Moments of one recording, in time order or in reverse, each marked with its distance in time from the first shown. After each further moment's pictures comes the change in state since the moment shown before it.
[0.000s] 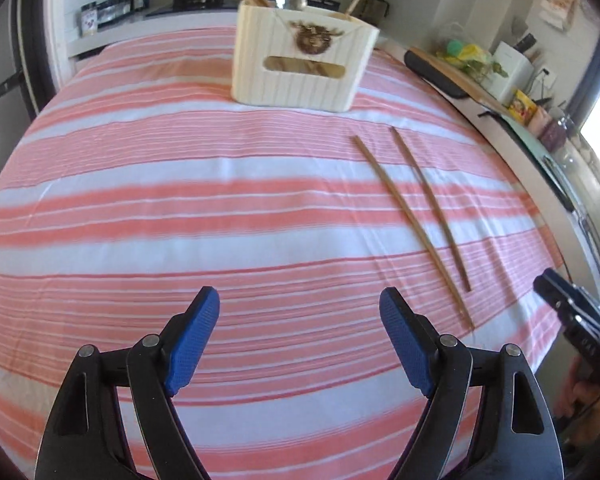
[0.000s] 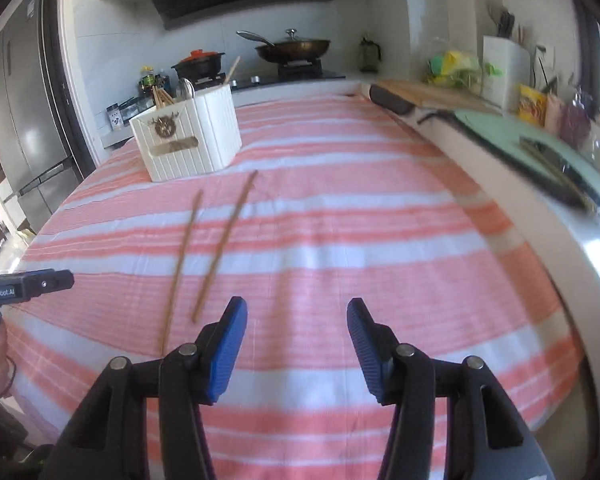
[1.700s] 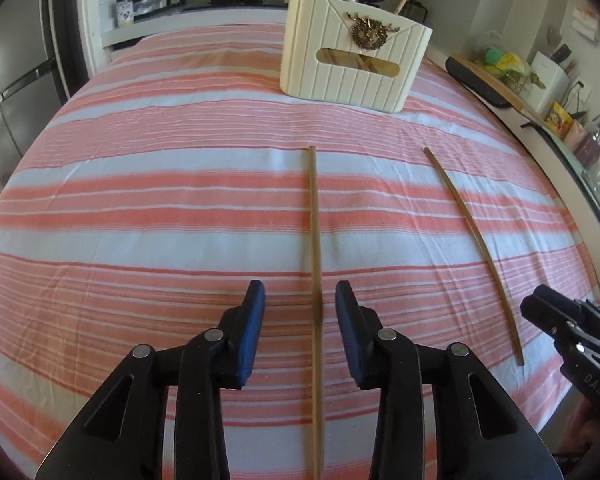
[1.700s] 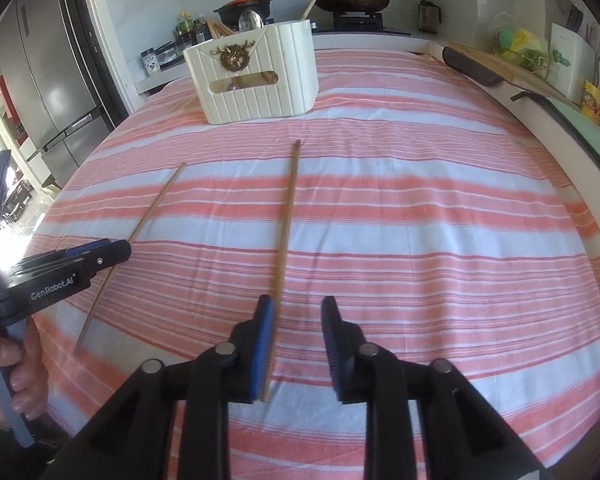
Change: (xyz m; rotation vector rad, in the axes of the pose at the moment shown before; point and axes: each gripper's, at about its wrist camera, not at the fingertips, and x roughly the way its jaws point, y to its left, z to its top) left arm 0.018 0.032 -0.010 -0.085 -0.027 0.129; right arm 0.046 0.083 0.011 -0.091 0.165 0.092
